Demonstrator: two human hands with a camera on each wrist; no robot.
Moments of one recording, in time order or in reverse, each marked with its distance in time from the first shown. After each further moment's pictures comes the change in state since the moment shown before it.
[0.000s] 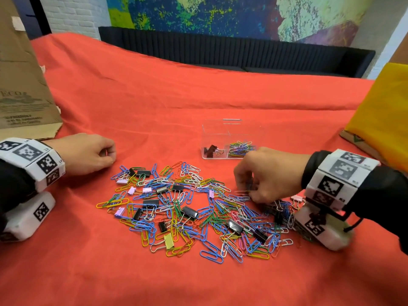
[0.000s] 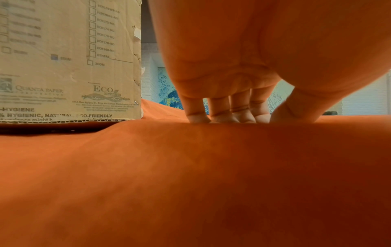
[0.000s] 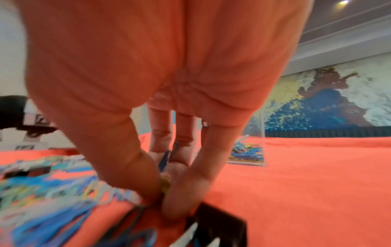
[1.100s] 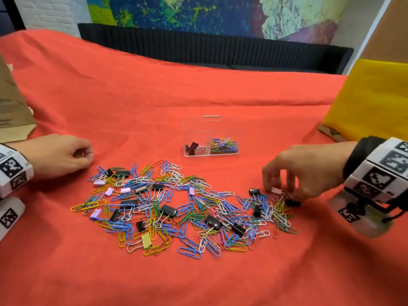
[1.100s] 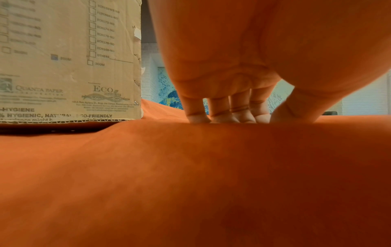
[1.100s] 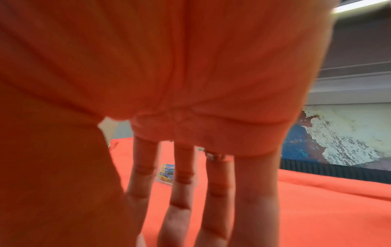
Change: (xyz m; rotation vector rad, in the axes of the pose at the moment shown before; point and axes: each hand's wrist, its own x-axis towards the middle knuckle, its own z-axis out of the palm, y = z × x) left_hand 0.007 -0.007 0.009 -0.059 0.071 0.012; right_hand -0.066 0.054 -0.011 -0.042 -0.234 0.109
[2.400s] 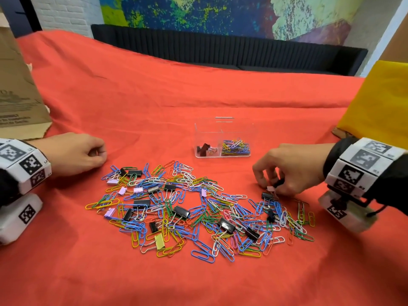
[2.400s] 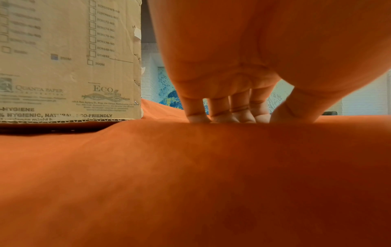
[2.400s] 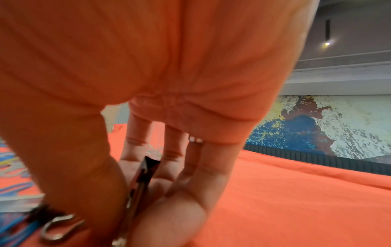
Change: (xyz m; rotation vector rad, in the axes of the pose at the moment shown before) left_hand -0.001 0.000 -0.002 0.019 -0.048 -0.010; right_hand 0.044 -0.007 -0.003 -0.014 0.087 -0.045
